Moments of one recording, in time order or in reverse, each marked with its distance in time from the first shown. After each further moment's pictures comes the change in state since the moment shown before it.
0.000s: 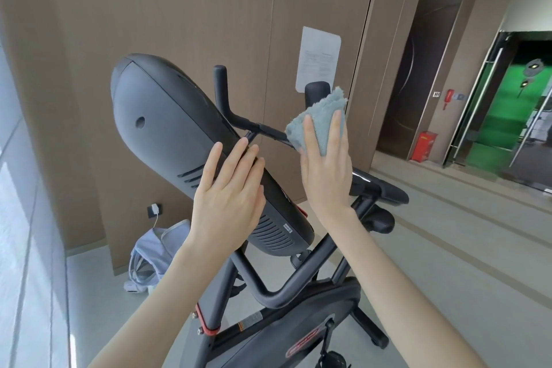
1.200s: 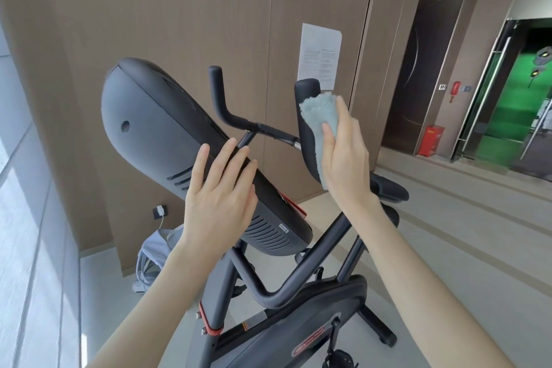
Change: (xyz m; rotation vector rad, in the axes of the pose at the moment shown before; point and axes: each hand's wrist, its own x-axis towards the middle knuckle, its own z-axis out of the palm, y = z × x) left_hand 0.001 0.002 0.005 -0.009 0.067 -0.013; right_hand 0.025 0.015 -0.042 0.466 0.048 0.187
